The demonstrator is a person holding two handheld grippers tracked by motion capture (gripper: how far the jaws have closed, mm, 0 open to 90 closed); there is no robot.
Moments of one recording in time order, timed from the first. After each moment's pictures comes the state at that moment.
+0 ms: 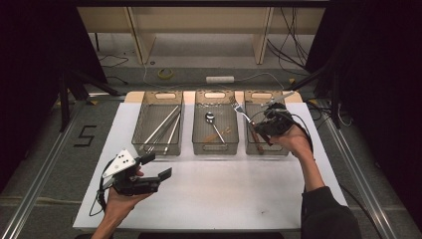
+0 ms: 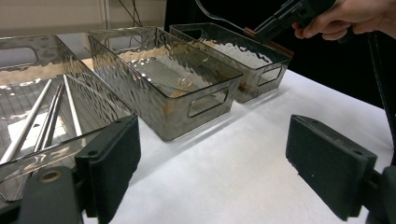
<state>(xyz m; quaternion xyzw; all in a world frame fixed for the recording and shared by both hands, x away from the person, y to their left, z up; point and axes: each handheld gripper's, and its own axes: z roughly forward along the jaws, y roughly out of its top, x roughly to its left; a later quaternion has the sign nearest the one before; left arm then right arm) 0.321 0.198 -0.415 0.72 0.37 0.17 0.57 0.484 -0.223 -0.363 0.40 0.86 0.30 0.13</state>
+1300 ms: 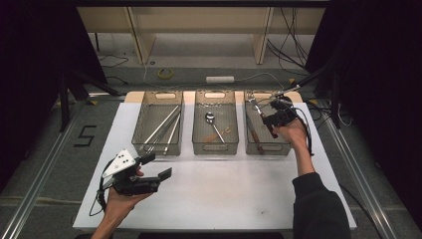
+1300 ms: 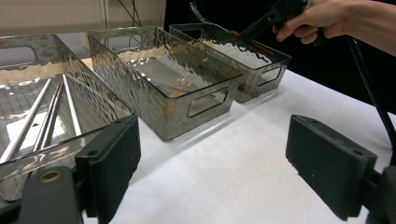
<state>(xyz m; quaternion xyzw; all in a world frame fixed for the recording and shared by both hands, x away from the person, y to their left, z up) 0.321 0.198 -0.415 0.72 0.36 0.17 0.57 0.528 -0.245 -0.385 0.52 0.80 0.27 0.15</state>
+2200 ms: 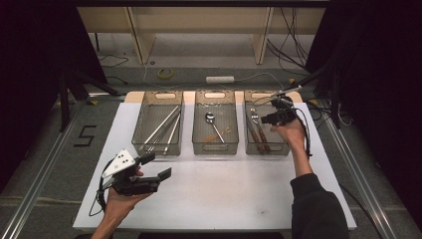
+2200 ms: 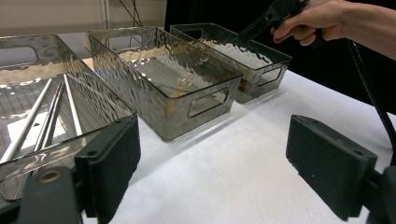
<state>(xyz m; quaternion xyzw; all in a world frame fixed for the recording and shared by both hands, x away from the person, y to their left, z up) 0.321 0.198 -0.415 0.72 0.37 0.17 0.57 0.528 -0.246 -0.386 0.55 0.77 0.28 0.14</state>
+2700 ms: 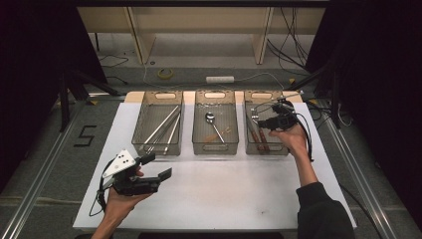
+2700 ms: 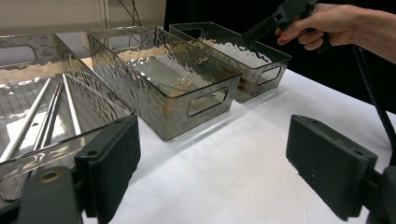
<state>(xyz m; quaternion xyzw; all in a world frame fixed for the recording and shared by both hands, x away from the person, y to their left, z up) 0.321 0.198 -0.416 0.72 0.37 0.17 0.57 0.509 -0.246 -0.389 0.53 0.78 0.31 0.13</state>
